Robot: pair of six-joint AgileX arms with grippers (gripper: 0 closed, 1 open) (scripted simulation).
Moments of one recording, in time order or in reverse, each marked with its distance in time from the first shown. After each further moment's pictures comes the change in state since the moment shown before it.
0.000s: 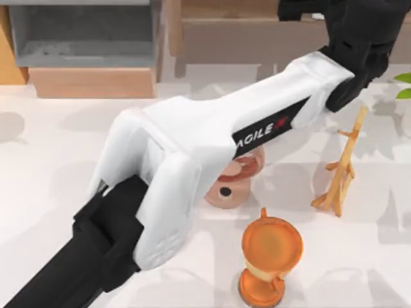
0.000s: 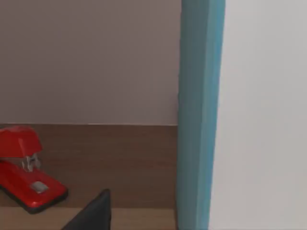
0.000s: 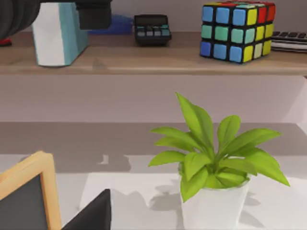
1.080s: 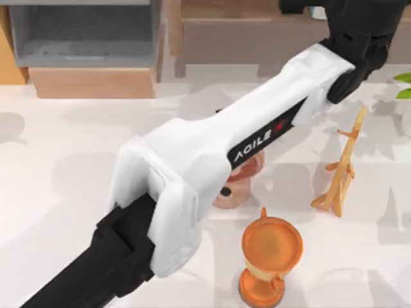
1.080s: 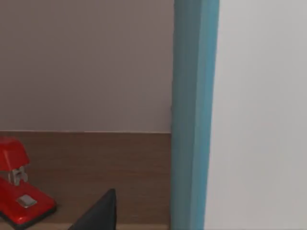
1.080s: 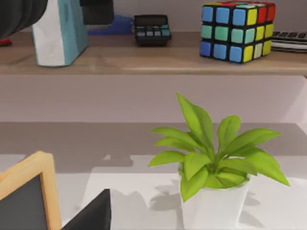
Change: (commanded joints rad) left arm 0.020 0.186 0.376 -0.189 0.023 -0.004; right arm 0.000 0.000 0.000 0.000 0.000 0.000
